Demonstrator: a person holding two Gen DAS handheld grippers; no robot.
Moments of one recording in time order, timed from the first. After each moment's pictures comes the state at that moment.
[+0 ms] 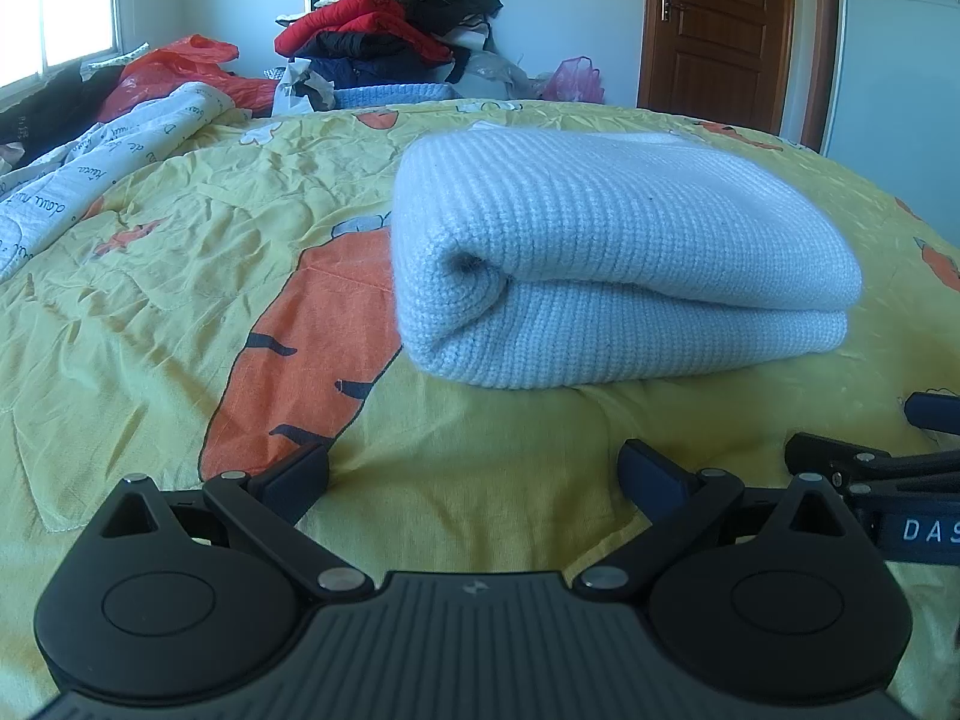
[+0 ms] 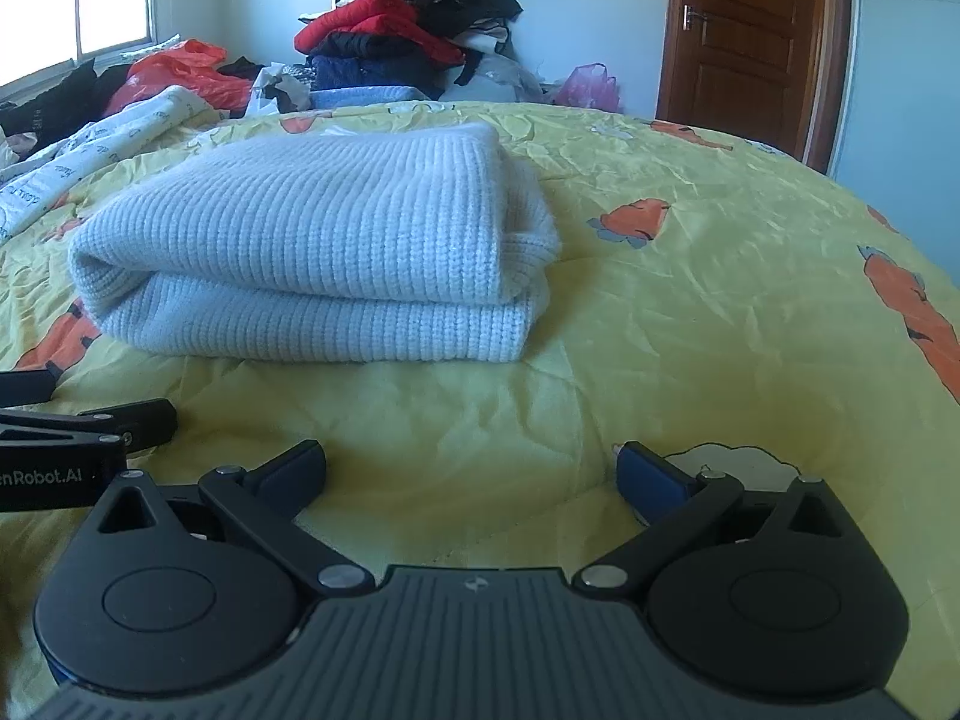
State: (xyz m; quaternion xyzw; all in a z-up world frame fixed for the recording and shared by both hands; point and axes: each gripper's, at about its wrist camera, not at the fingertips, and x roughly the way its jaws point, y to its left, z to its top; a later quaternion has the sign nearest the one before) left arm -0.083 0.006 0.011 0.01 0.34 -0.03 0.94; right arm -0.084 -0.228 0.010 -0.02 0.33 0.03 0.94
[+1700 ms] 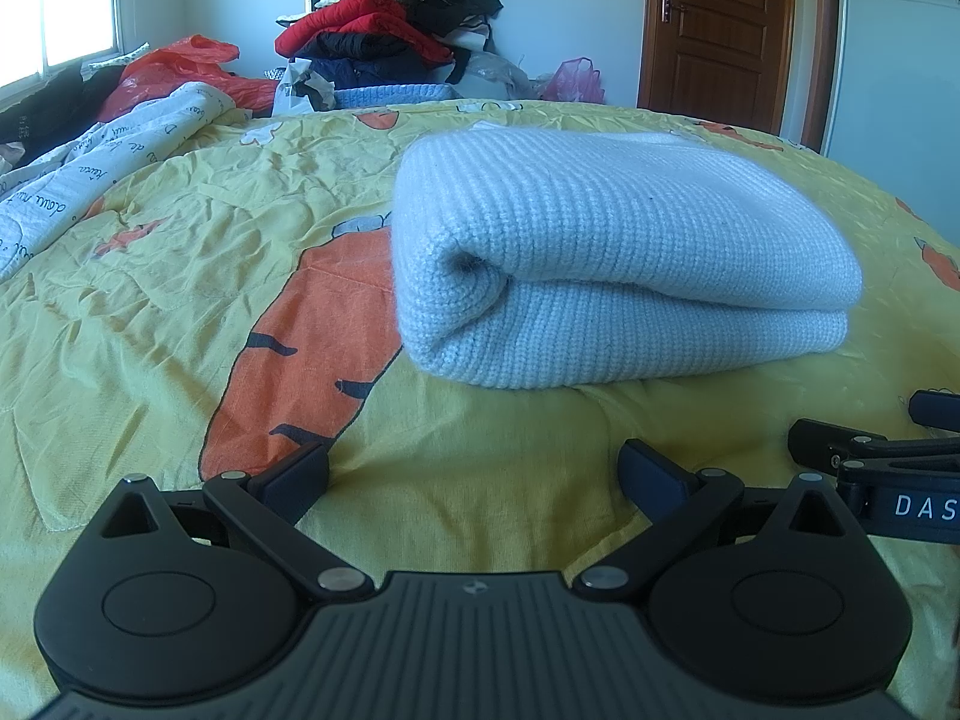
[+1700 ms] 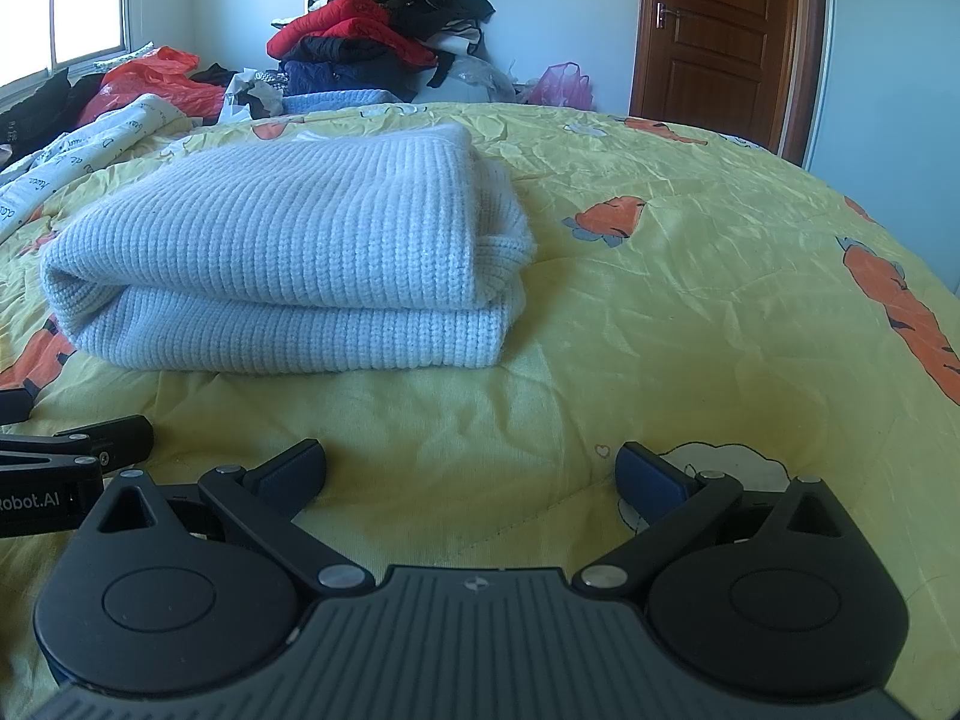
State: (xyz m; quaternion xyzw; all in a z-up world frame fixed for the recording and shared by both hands) left arm -0.082 0.006 0.010 0.01 0.34 -0.03 0.94; right arm -0.080 -0.229 0.009 -0.01 0.33 0.00 0.94
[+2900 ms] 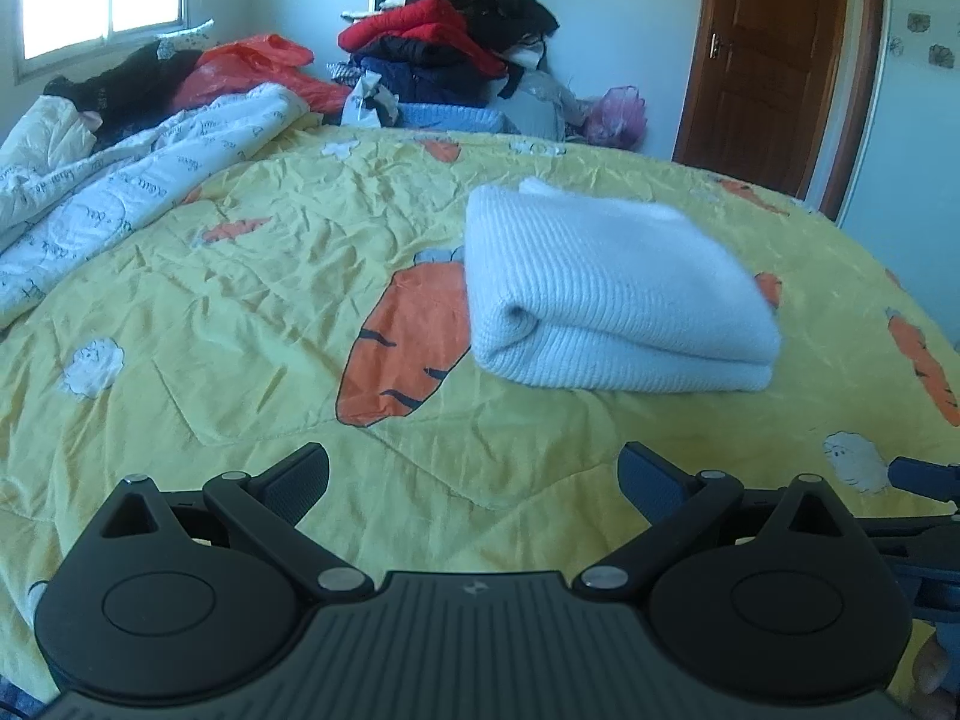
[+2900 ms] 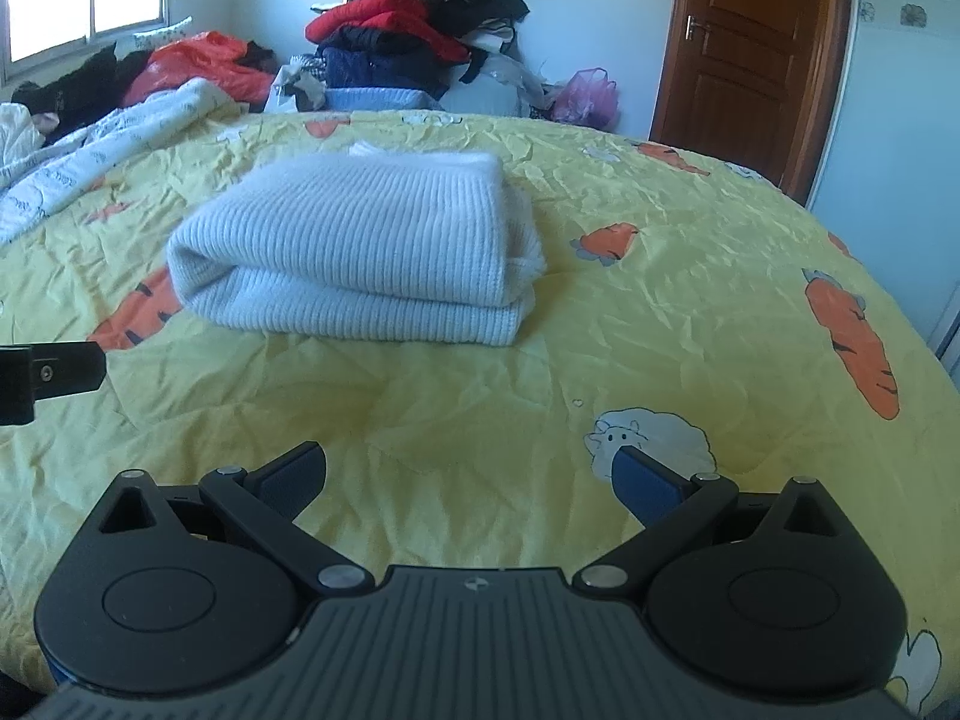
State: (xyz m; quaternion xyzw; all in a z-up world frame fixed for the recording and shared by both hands) left arm -0.165 0.024 0.093 -0.03 0.34 0.01 0.94; right arm -0.150 -0.221 0.067 -0.05 0.34 0.03 0.94
